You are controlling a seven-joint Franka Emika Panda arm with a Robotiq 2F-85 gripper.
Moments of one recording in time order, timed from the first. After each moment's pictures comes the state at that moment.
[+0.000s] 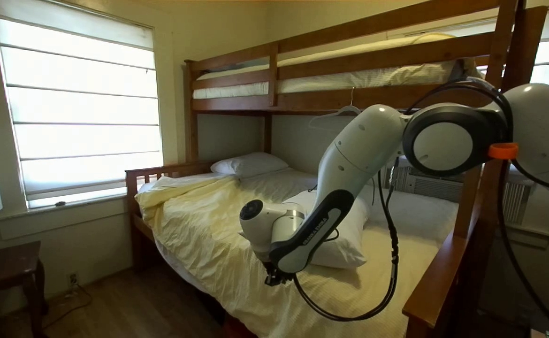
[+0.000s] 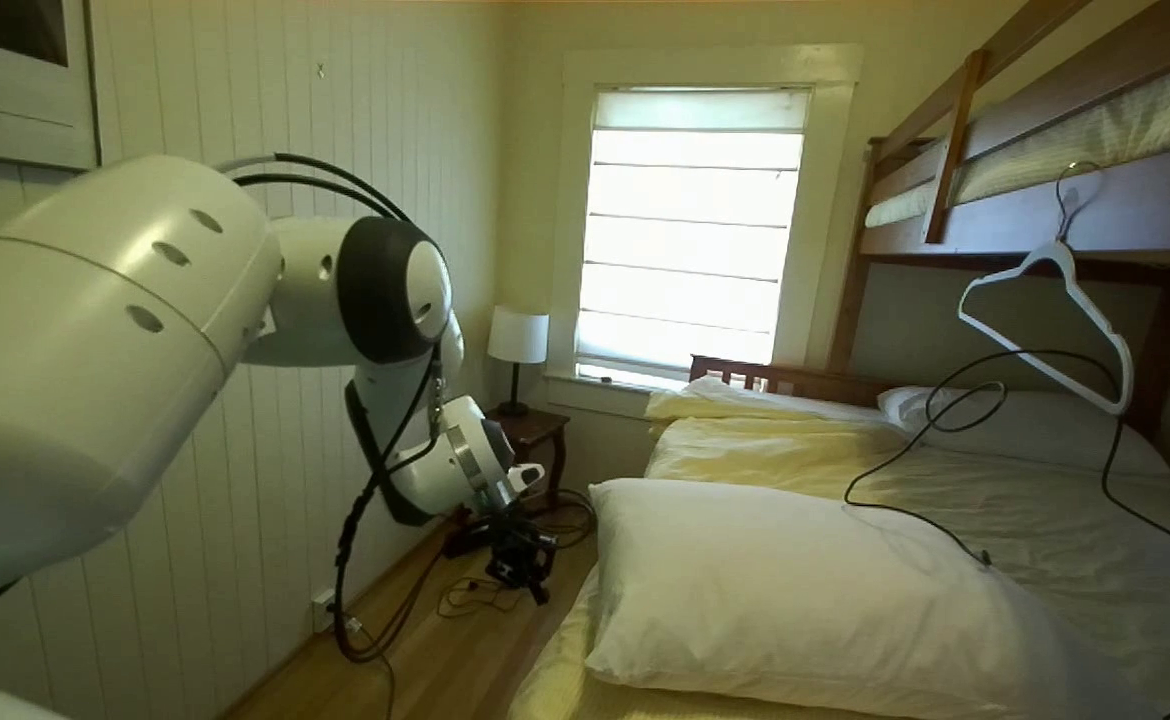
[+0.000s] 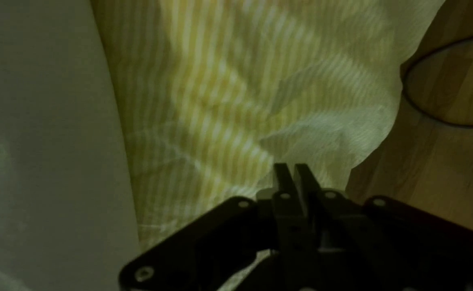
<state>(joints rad) 0.33 0.92 -0.17 -1.55 -0.62 2.36 0.44</state>
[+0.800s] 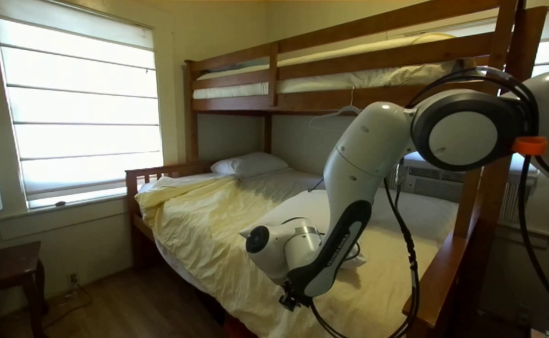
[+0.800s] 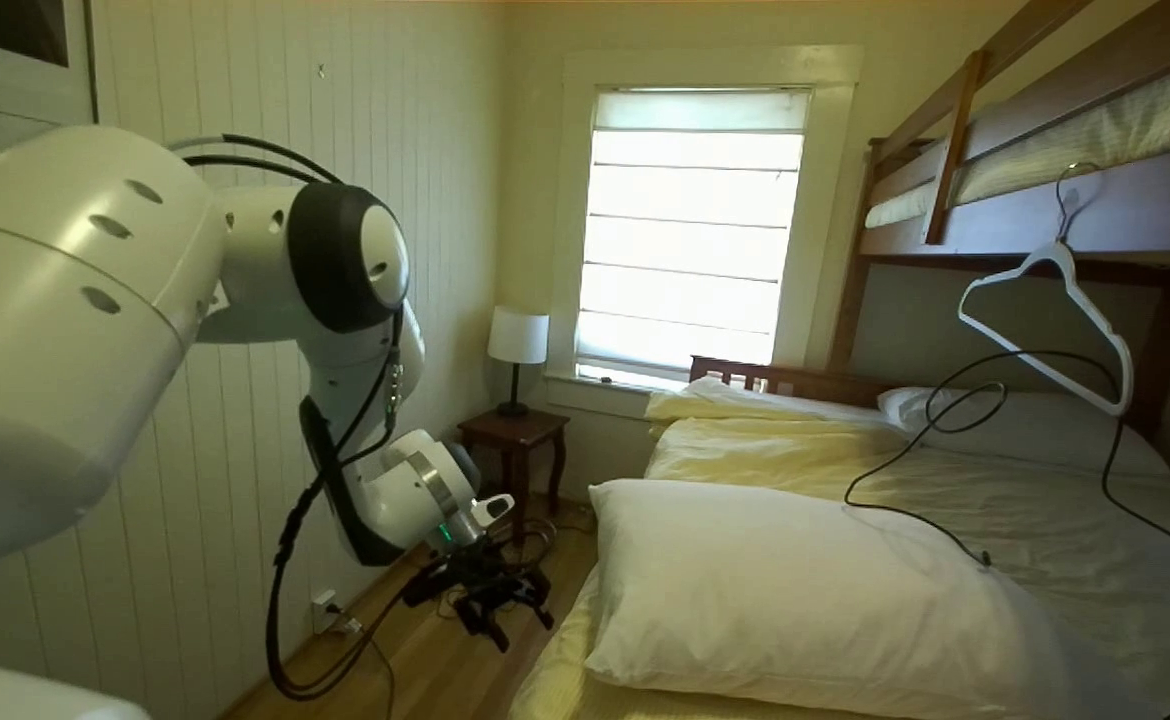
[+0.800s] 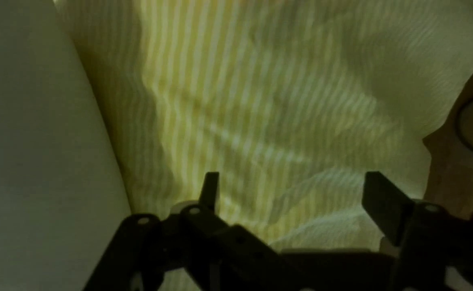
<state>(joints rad) 0.45 0.87 -0.24 -1.77 -0.76 2.33 0.73</state>
